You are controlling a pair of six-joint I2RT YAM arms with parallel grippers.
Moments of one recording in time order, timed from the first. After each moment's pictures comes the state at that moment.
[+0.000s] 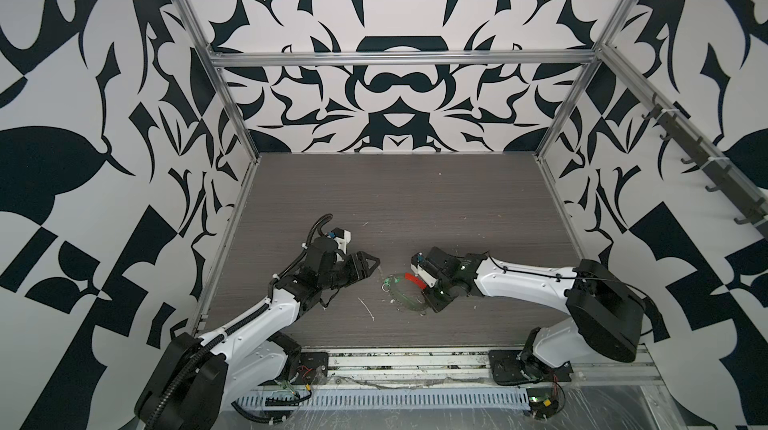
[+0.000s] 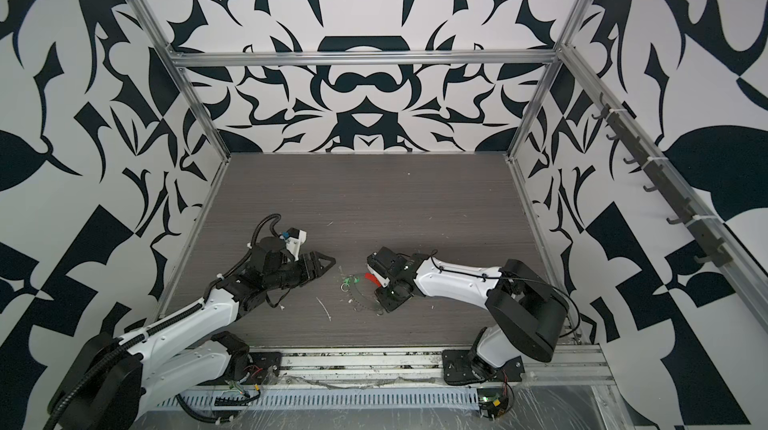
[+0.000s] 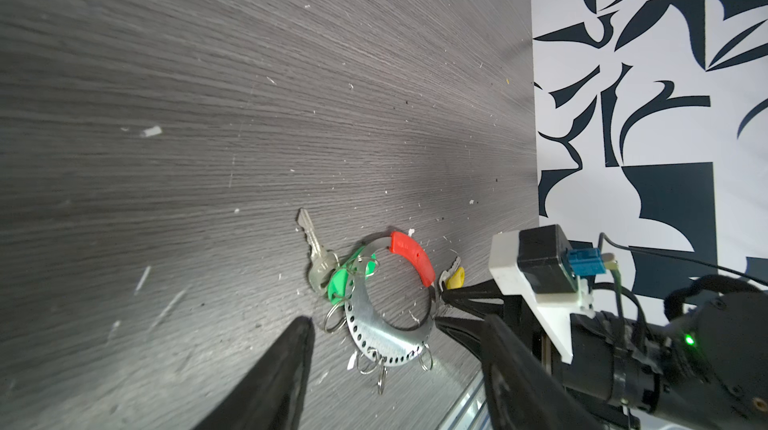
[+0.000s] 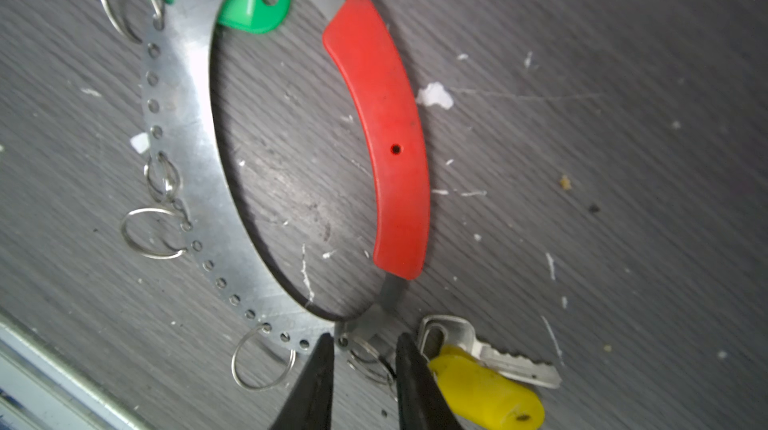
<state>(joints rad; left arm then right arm) -0.54 1.04 0.38 0.03 0.41 -0.89 0.91 1.49 0.77 -0.56 -0.09 0.29</state>
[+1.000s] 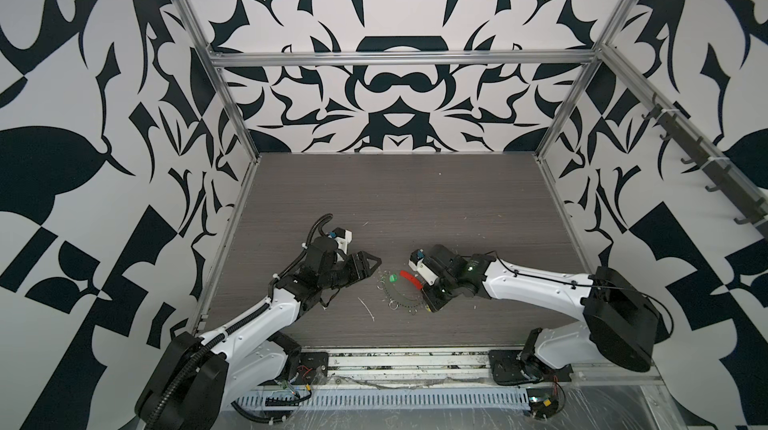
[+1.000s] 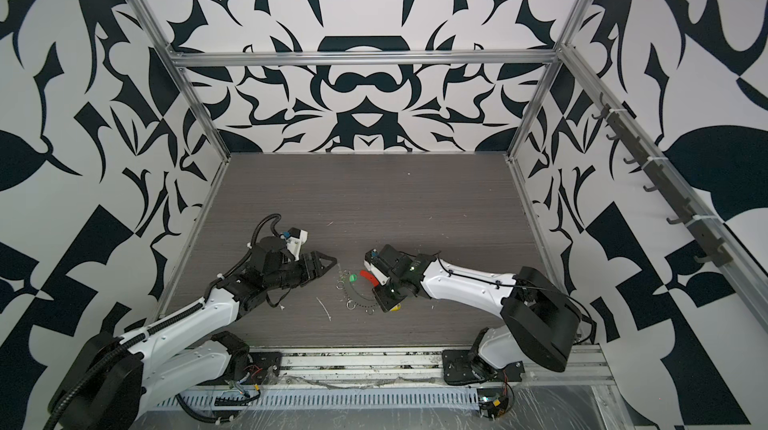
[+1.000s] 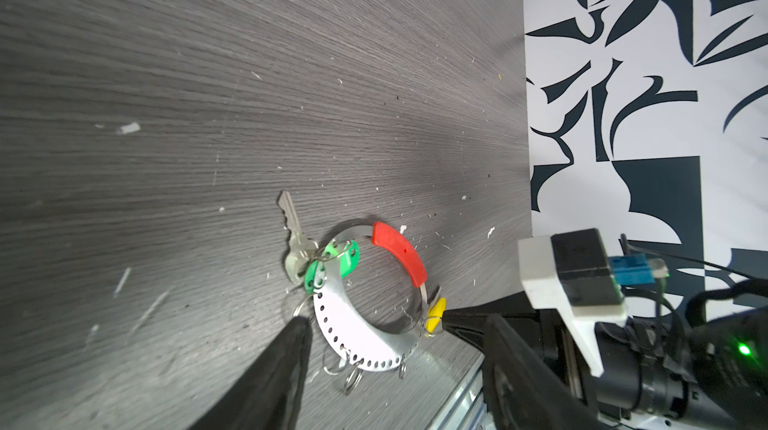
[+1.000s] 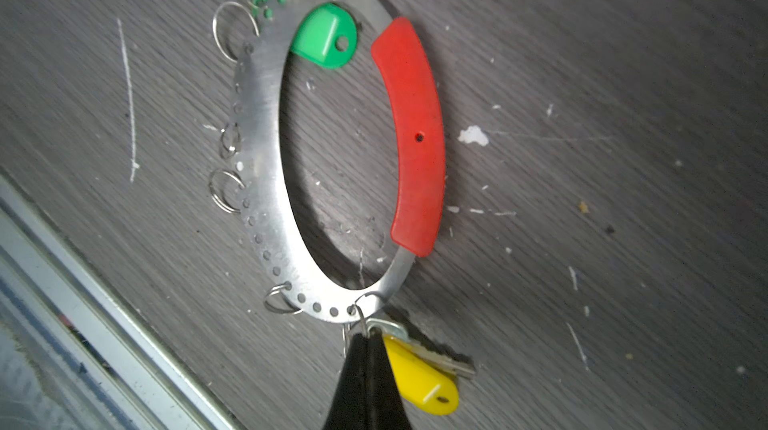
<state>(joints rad) -0.54 1.04 0.38 0.05 0.43 -0.90 0.91 1.42 0.76 -0.51 -0.17 0.31</state>
